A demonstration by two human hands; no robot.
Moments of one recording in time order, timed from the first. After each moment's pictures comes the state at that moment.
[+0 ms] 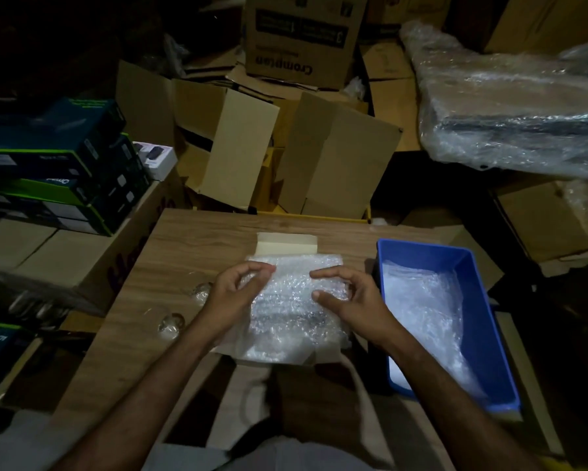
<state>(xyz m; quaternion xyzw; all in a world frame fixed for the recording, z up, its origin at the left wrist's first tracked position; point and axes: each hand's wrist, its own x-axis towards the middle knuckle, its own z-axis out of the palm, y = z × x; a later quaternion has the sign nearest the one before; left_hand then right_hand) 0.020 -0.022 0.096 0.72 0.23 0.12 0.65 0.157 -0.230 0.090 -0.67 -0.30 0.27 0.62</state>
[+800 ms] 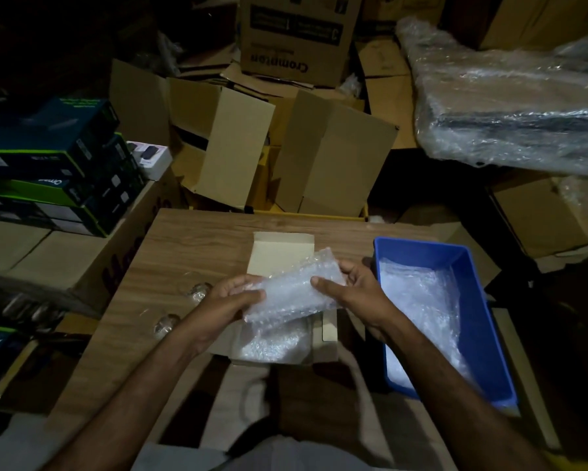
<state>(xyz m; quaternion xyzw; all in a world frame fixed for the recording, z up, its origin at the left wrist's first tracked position) 0.012 -0.007 0.084 0.64 0.25 -0.02 0.73 0.169 -0.225 0.096 -0.60 -0.19 0.38 0.67</state>
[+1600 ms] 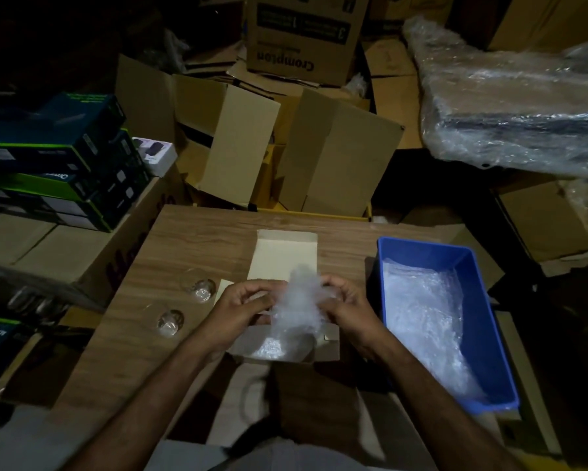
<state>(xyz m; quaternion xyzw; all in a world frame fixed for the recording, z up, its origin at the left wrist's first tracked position) 0.011 -0.042 0.094 0.64 0.22 0.05 0.74 0.140 -0.216 0.074 -0.57 -0.17 0.39 0.70</state>
